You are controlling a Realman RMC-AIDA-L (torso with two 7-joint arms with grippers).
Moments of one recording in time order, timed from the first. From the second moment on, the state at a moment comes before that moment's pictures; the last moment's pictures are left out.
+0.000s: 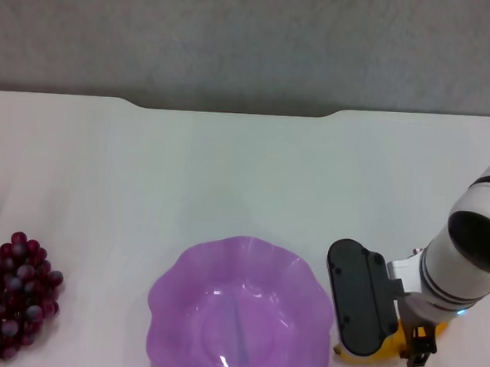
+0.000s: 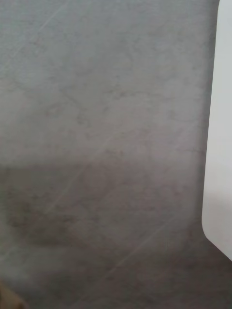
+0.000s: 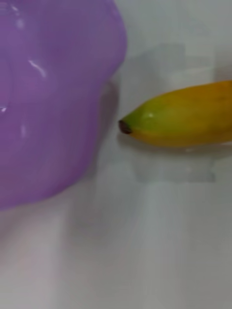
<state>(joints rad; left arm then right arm) -0.40 -2.02 1.70 0.03 -0.45 1.01 -0.29 0.73 2.02 1.04 1.07 -2.74 1.26 -0.90</state>
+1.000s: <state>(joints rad) -0.40 -2.02 1.70 0.03 -0.46 1.01 -0.28 0.73 2.01 1.02 1.06 -2.70 1.23 -0.90</state>
